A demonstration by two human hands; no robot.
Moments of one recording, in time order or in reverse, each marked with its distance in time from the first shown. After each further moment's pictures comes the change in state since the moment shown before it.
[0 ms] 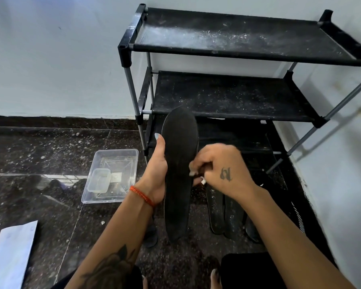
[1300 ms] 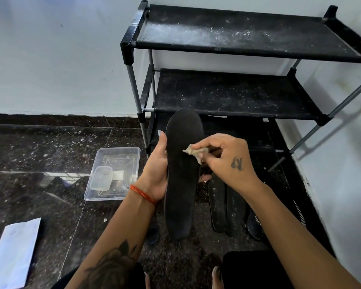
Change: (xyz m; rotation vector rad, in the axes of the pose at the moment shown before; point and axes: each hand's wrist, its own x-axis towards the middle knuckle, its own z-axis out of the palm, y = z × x) left_hand -0.002 0.002 -0.004 -0.133 -0.119 0.021; right_hand 0.003 -0.009 -0.002 0.351 0.128 0.181
